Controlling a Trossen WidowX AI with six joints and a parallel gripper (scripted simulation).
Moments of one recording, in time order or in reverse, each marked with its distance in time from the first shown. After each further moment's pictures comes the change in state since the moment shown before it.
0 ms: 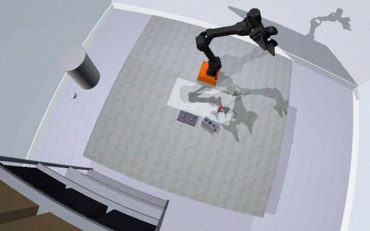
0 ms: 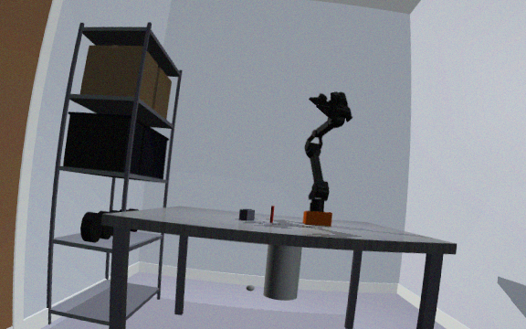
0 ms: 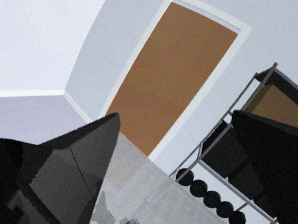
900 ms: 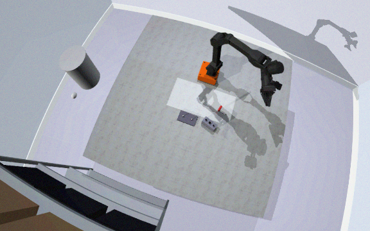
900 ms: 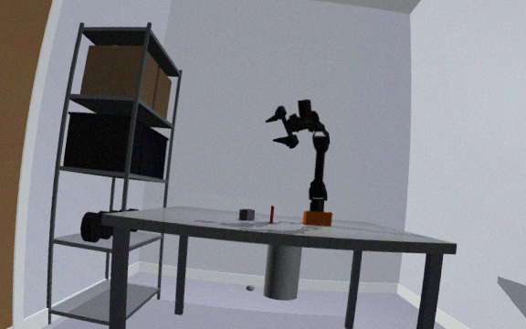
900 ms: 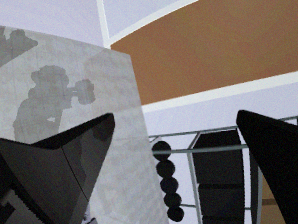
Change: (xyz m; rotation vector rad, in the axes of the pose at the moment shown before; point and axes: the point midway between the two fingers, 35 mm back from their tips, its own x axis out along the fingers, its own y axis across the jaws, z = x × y) arm 0.200 0.086 -0.133 -0.593 0.309 0.249
